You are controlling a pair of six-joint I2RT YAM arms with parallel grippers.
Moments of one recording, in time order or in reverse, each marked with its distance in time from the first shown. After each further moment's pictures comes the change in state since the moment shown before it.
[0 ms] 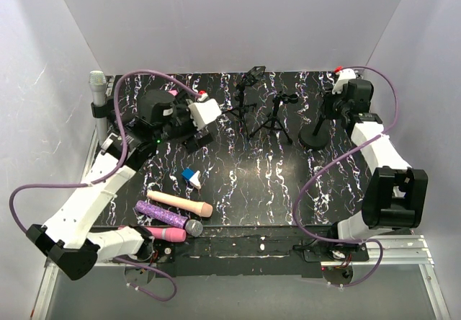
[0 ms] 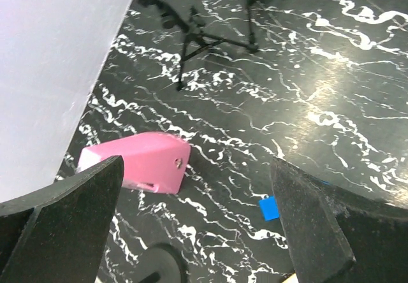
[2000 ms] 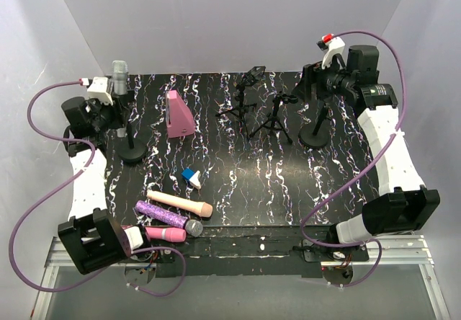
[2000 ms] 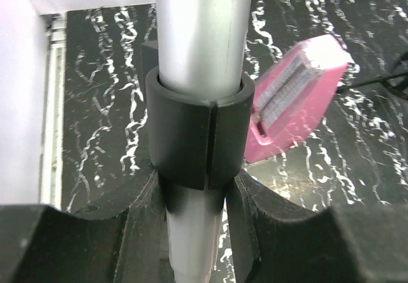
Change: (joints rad) left arm 0.969 0.042 -0.369 0.572 0.325 -0.487; right arm 0.138 -0.023 0.527 -0.514 -0.305 0.005
